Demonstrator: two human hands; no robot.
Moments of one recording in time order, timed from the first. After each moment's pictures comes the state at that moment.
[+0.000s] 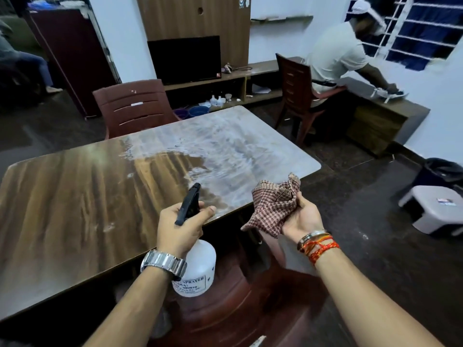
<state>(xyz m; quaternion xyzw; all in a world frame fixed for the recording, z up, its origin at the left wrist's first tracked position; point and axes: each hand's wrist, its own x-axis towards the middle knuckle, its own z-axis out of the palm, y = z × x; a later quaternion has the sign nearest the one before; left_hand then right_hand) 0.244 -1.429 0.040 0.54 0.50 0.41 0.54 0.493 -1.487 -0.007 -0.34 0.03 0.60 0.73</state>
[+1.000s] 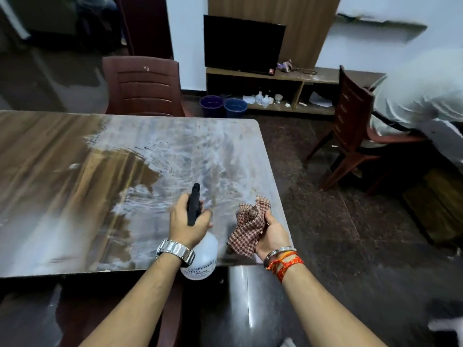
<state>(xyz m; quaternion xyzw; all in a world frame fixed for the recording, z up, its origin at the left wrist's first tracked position) 0.605 -1.255 -0.025 0.44 0.63 0.48 0.42 0.792 -1.246 -0.076 -0.48 0.01 0.68 0.55</state>
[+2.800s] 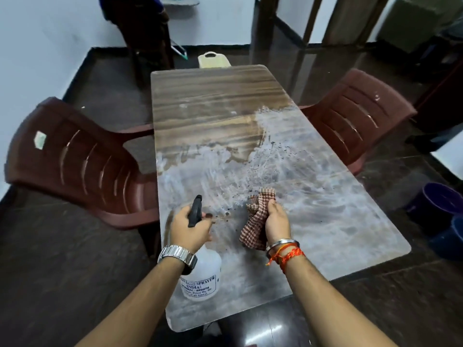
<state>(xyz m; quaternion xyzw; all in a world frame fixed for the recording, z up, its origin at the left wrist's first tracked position) 0.803 -1.152 -0.043 -0.16 0.80 0.58 0.08 0.813 -0.962 -0.071 -0.34 -0.61 0.71 0.10</state>
